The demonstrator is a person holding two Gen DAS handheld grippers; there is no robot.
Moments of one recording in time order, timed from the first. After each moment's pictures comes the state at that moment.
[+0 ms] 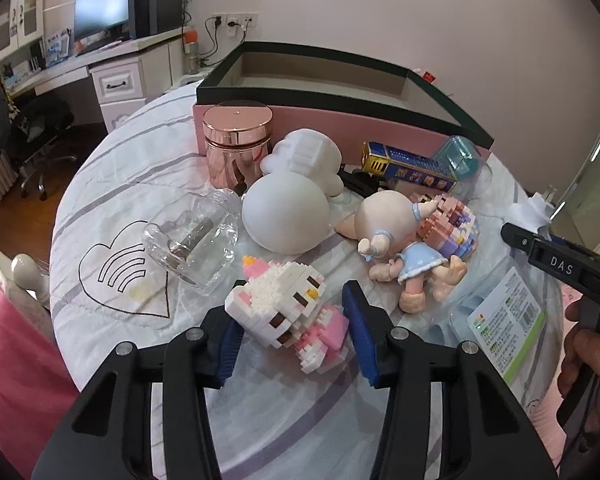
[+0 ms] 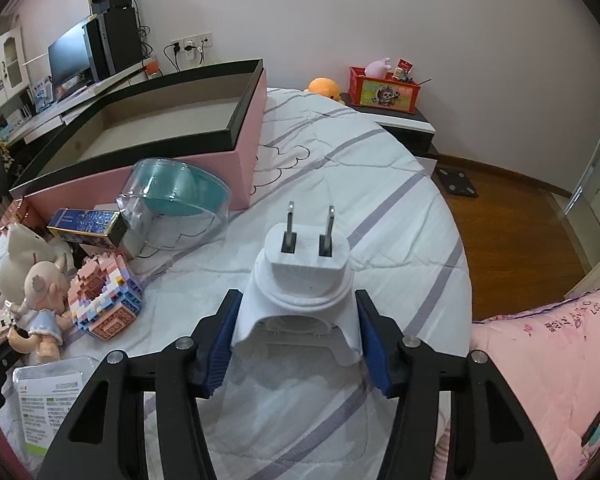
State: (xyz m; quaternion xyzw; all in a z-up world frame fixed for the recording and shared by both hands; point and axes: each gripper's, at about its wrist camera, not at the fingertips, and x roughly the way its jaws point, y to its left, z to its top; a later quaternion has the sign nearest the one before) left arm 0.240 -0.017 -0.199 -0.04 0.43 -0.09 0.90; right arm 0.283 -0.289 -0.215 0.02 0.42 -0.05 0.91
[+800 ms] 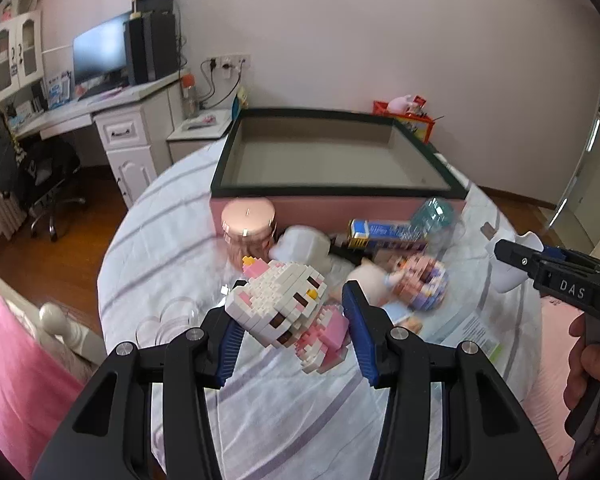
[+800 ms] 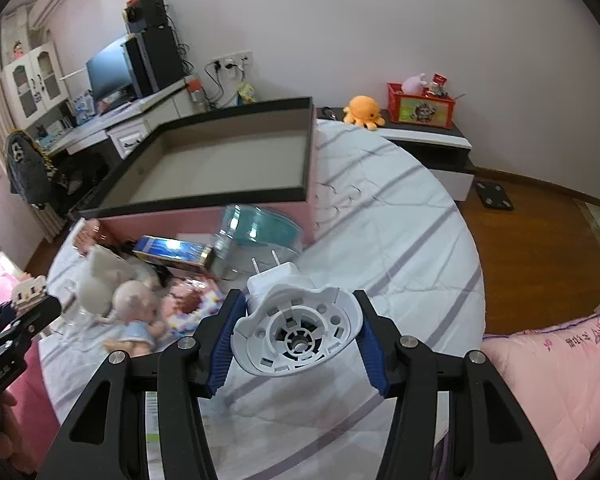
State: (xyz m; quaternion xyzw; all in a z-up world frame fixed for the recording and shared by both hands) left arm 0.235 -0.015 -0.129 0.00 0.37 -0.09 0.93; right arm 0.268 -0.272 -0.164 0.05 0.39 0.03 0.92
